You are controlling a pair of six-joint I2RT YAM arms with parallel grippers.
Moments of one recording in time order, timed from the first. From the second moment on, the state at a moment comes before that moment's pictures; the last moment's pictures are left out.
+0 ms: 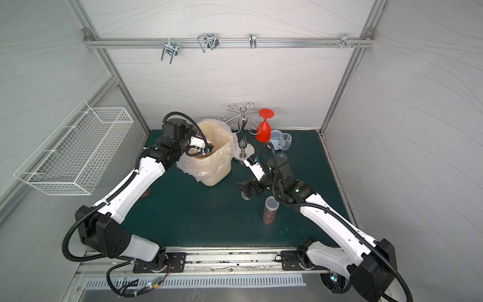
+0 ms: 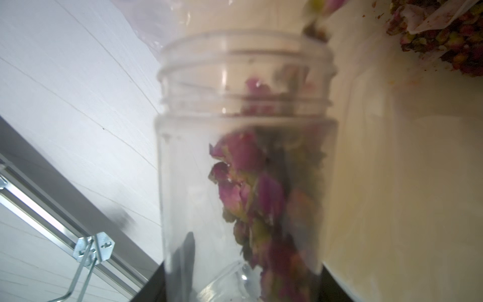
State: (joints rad) left arm -0.34 1.47 1.42 -0.40 -0.32 1.88; right arm 0.67 1.06 0.90 -0.34 -0.36 -0.07
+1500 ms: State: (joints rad) left arm -0.26 1.40 1.34 -0.30 -0.17 1.88; right arm 0.67 1.08 1.01 -0.37 -0.42 0.19
